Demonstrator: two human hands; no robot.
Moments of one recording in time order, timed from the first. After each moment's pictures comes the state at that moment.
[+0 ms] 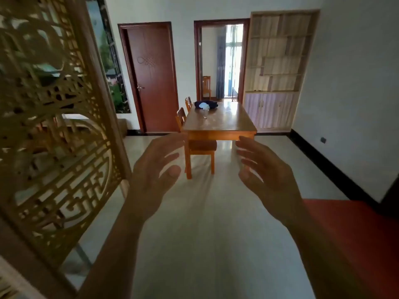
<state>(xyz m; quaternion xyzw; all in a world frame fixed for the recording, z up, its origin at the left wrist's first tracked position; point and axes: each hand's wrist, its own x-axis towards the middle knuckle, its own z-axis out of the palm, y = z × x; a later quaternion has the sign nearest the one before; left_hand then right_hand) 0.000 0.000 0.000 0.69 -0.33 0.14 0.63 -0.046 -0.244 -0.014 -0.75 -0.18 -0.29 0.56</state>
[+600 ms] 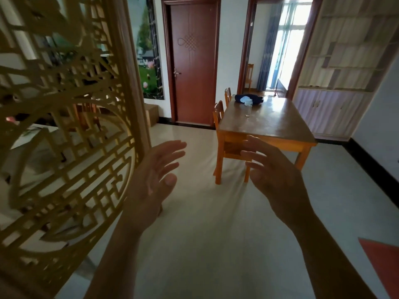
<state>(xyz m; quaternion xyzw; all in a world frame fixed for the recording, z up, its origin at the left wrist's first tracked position) 0.296 0.086 -0.045 0.73 -0.24 0.23 0.60 0.310 -0.168 -0.040 -0.74 -0.20 -0.19 0.61</state>
